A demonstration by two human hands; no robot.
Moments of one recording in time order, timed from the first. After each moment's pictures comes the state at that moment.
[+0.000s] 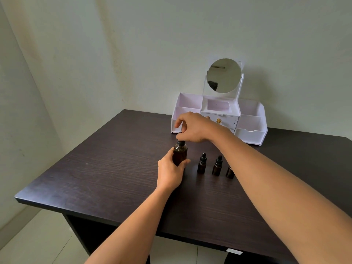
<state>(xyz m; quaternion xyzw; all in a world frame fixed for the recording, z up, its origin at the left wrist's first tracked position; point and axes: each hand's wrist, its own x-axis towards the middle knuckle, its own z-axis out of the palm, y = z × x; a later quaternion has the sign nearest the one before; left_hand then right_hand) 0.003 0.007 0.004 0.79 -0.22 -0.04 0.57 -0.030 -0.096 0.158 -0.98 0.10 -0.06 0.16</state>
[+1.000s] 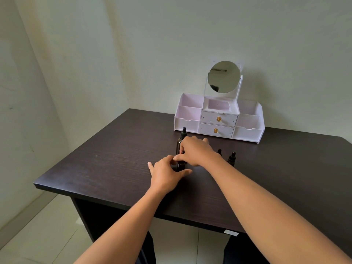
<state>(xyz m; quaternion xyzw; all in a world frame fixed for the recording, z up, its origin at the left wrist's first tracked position) -0.020 0.052 -0.003 0.86 -0.25 0.00 0.44 -0.061 -0.064 0.090 -0.99 0.13 -0.05 0.06</state>
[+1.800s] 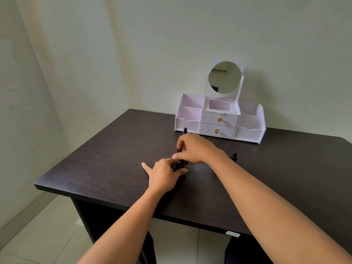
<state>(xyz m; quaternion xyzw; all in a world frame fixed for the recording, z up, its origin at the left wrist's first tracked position) -0.015 0.056 -0.001 0.90 -0.25 0.02 0.37 -0.062 -0.065 0.105 -0.98 0.10 -0.03 0.15</state>
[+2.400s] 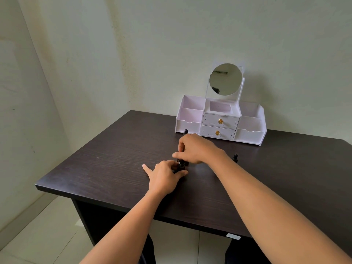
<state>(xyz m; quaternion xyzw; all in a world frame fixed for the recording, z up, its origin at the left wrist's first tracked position) -0.017 0.058 0.000 0.89 -0.25 0.02 0.38 -0.060 -0.063 0.111 -0.99 0.10 -0.02 0.13</state>
